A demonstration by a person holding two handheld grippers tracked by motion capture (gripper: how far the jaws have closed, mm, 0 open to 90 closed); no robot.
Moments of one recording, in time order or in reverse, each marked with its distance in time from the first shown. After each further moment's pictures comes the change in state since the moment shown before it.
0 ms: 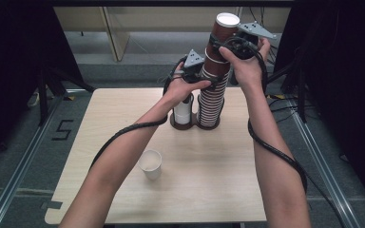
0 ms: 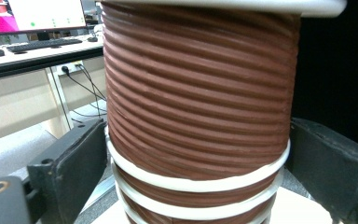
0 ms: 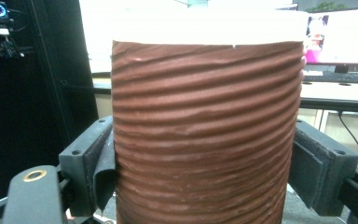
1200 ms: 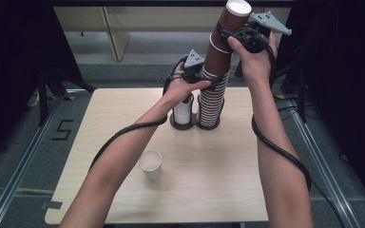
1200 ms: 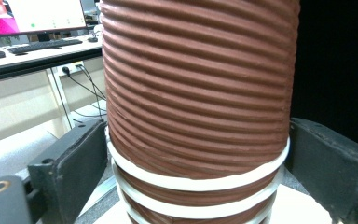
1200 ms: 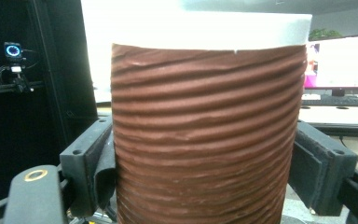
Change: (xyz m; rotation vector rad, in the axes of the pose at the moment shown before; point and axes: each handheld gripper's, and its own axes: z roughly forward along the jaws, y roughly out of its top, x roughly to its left) left arm 0.000 0.001 0.000 0.007 0.004 0.004; right arm -0.006 0.026 -0.017 -0.109 0.011 0.026
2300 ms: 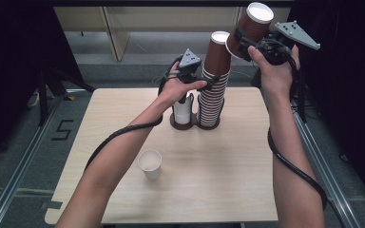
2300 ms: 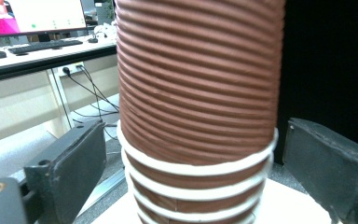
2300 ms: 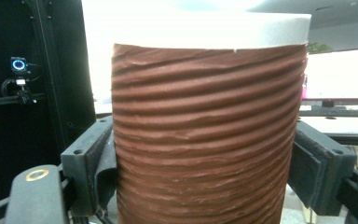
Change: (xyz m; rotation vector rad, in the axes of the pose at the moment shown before) left arm 0.001 0.005 -0.022 -0.006 -0.016 -0.004; right arm -0.016 0.004 -0.057 -0.062 -0.020 -0.008
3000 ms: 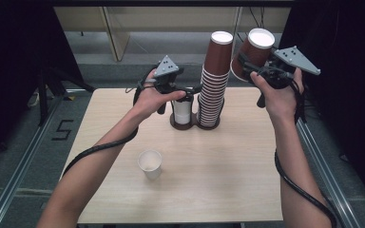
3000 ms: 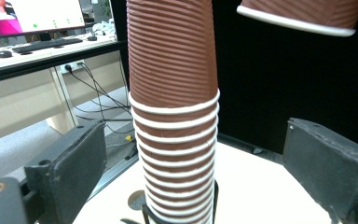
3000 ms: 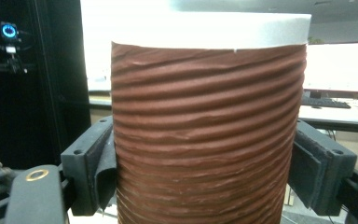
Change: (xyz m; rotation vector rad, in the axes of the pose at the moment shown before) left arm -0.013 0.002 -0.087 0.019 -0.006 0.025; right arm -0.001 -0.037 -0.037 0.072 -0.015 -0.066
